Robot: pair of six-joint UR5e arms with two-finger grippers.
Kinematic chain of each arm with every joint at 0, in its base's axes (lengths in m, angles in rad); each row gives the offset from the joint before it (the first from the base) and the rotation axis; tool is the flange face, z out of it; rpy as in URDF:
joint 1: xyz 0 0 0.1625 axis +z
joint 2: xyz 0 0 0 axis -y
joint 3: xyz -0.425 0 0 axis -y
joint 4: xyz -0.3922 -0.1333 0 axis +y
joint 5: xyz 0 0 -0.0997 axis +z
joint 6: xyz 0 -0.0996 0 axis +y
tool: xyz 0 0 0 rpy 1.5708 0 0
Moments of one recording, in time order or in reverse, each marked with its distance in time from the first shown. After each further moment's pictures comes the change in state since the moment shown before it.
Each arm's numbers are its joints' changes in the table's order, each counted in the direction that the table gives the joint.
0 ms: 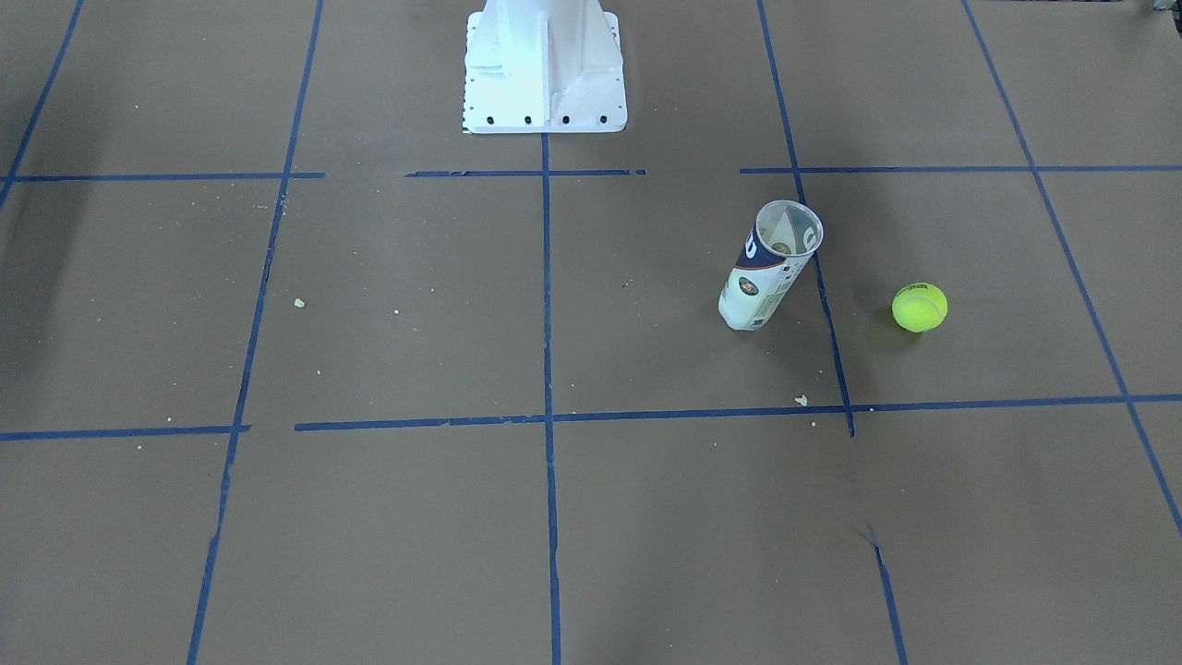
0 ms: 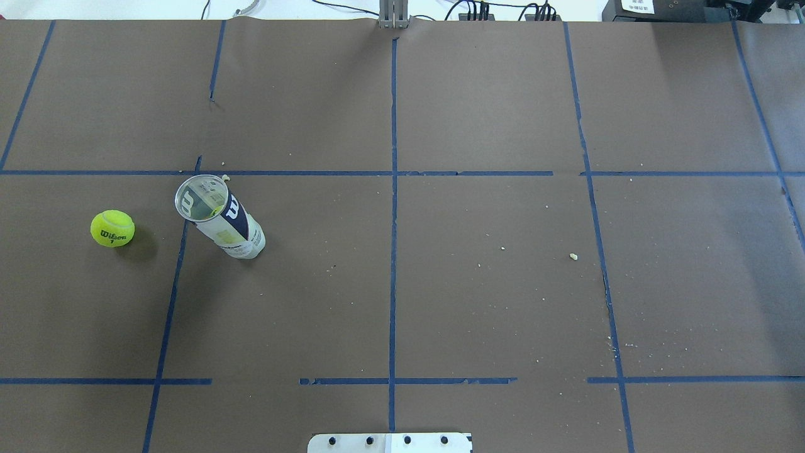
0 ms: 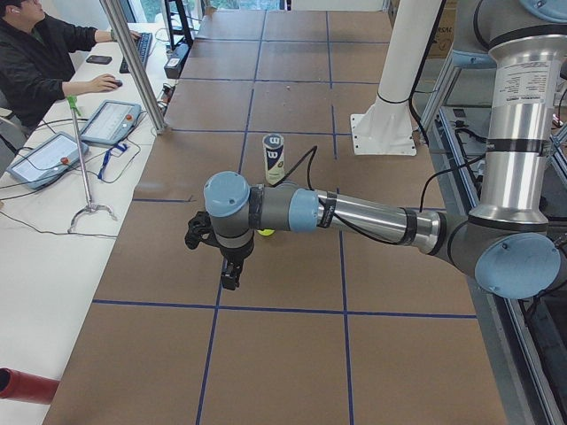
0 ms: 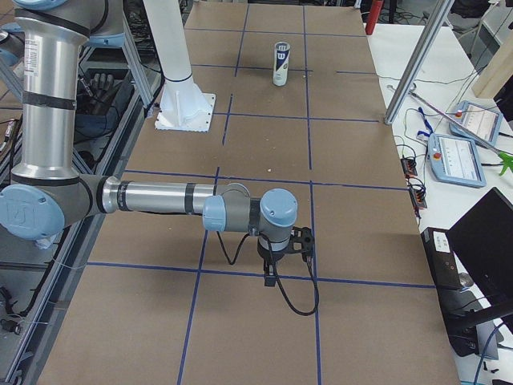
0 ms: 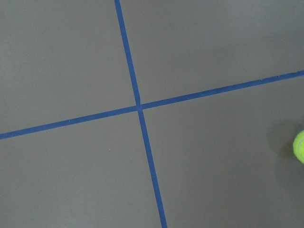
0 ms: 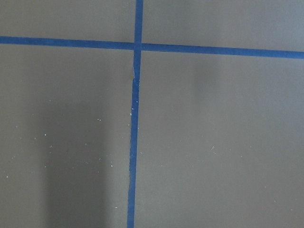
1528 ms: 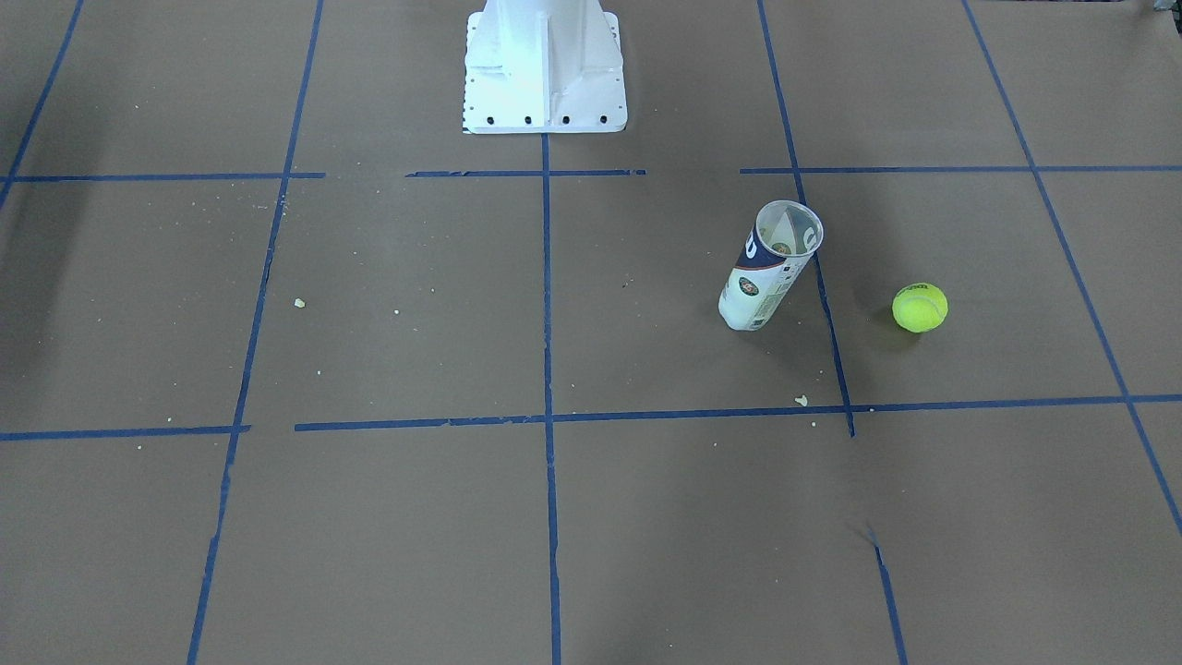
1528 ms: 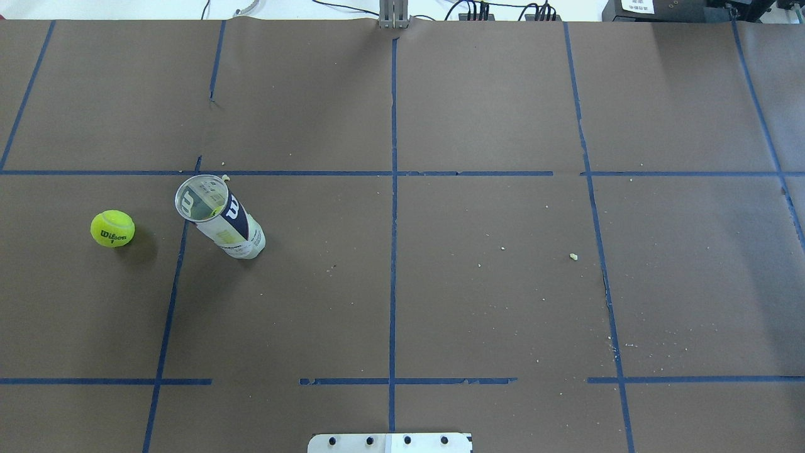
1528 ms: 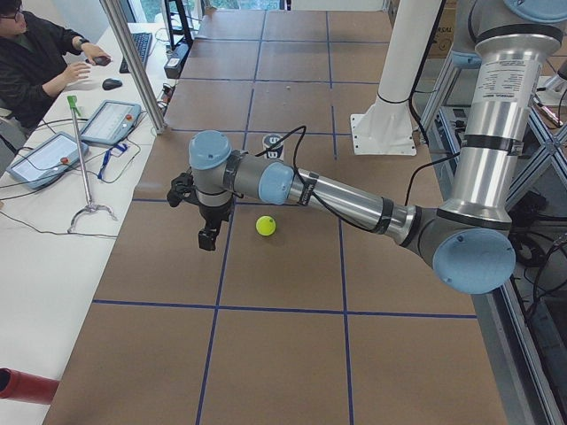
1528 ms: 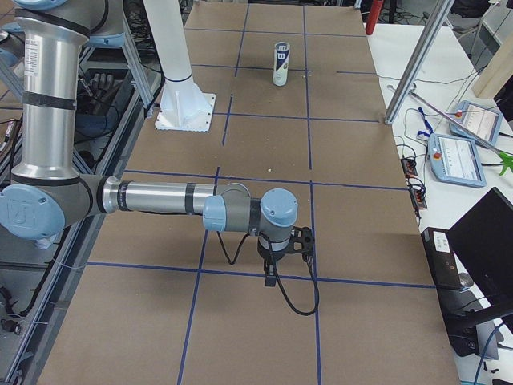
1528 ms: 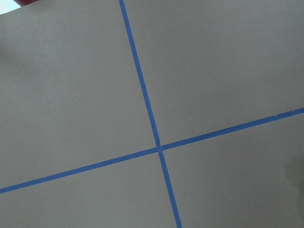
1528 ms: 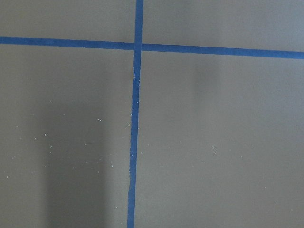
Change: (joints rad) left arm 0.153 -0.115 -0.013 0.149 -0.041 0.325; right arm 0.000 0.000 0.000 0.000 0.000 0.000
